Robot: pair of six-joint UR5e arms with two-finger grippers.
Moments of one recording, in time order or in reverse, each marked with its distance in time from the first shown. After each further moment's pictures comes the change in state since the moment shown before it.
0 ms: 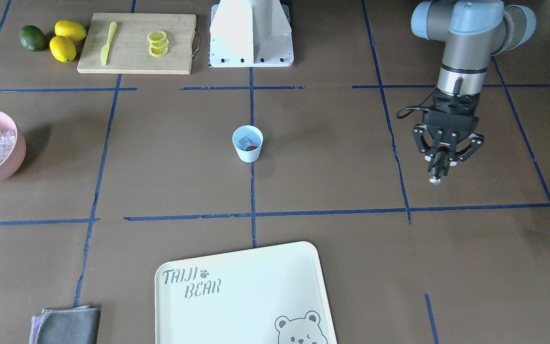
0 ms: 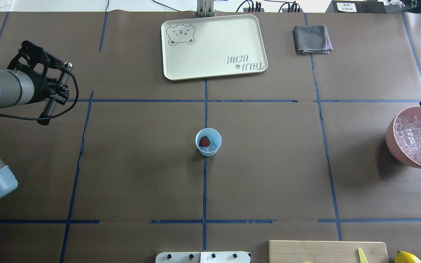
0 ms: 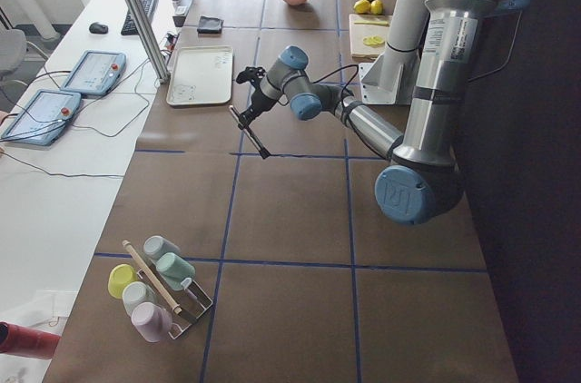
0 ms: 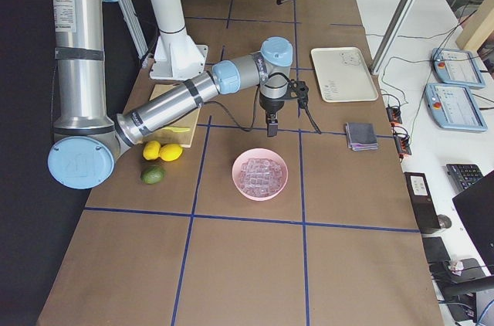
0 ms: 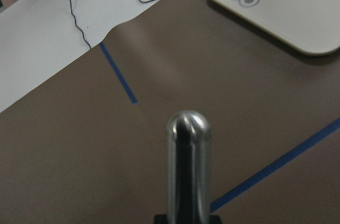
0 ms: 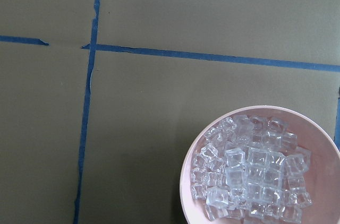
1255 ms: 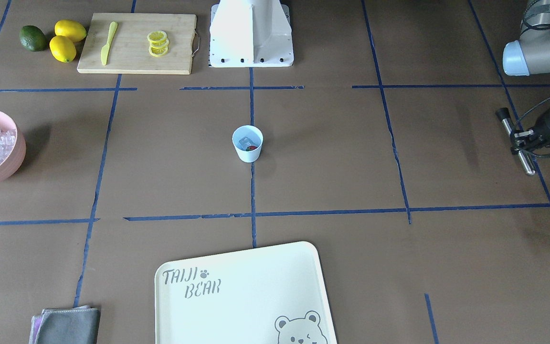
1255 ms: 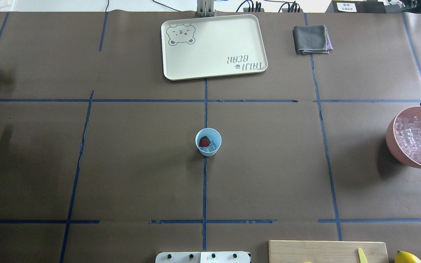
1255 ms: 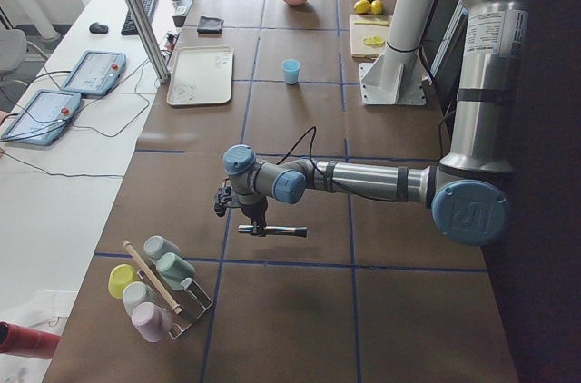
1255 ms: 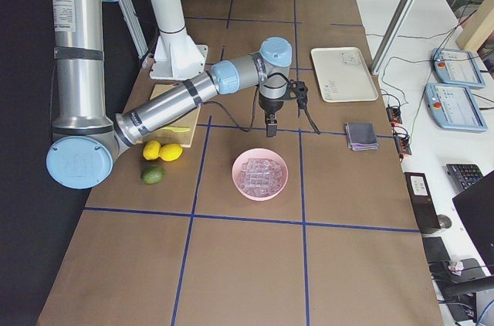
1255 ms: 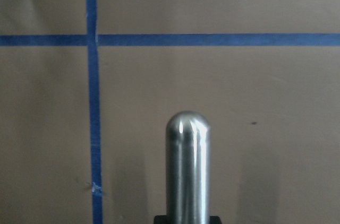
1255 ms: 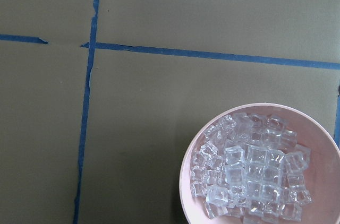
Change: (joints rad) left arm -0.341 0.053 0.414 0.193 -0.578 0.003; right arm 0.000 -0.006 0.004 0.000 0.001 0.001
